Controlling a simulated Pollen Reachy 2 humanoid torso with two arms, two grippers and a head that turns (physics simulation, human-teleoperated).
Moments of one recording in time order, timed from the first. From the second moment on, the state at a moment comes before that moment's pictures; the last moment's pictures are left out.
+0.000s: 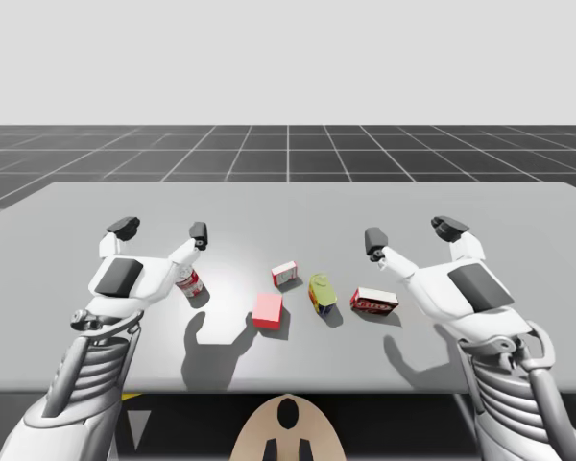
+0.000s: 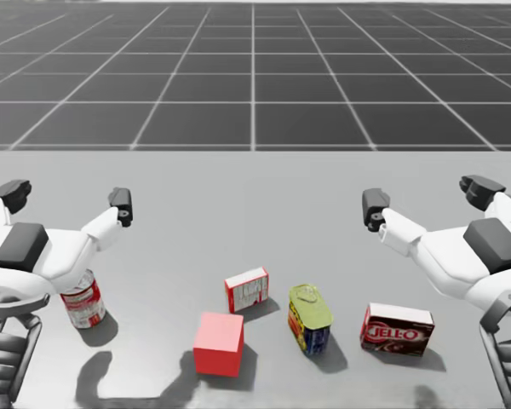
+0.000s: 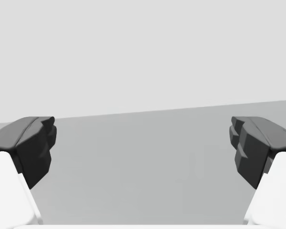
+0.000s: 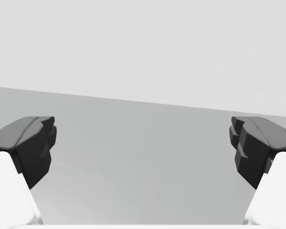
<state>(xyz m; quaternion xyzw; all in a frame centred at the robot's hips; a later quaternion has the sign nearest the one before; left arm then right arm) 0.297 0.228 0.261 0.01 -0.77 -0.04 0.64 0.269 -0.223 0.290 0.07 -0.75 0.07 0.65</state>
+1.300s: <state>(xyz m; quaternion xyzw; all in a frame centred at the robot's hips) 0.192 0.192 0.250 -0.11 -0.68 -0.14 0.72 0.274 -0.223 0.284 0.06 -0.74 0.08 0.66</state>
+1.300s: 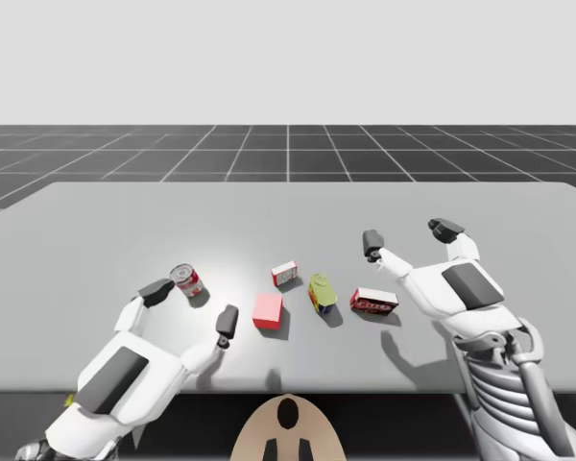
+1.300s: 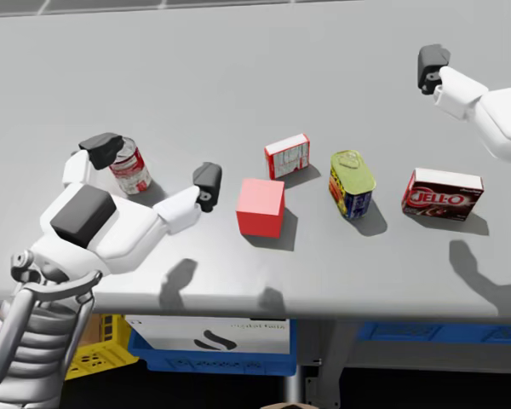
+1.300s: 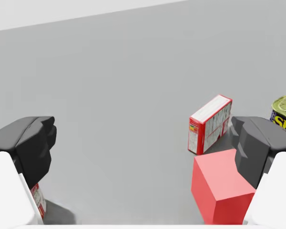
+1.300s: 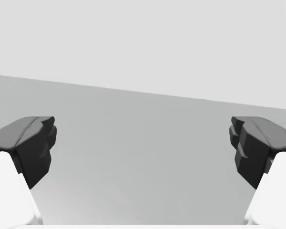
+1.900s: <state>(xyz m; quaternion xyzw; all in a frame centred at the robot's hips) 0.191 0.147 0.169 -0.18 -0.60 -0.17 0.76 0.275 -0.224 0.284 0.05 -0.75 0.08 0.66</state>
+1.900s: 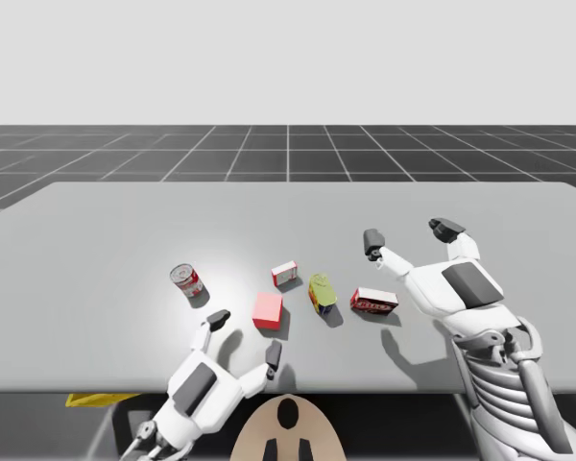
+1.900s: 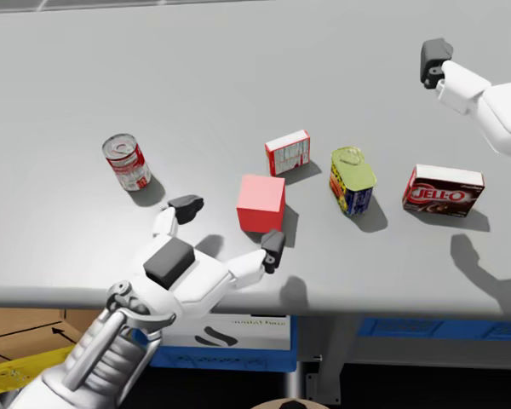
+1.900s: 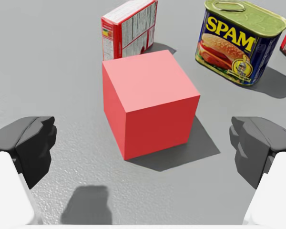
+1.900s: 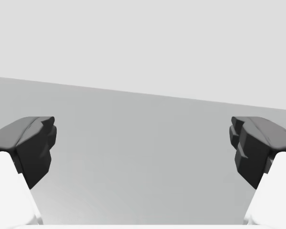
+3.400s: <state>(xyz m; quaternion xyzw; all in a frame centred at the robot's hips) 0.226 0.093 0.171 -0.16 -0.60 -0.13 0.78 0.276 -0.229 0.284 0.04 -0.75 0.06 0.65</state>
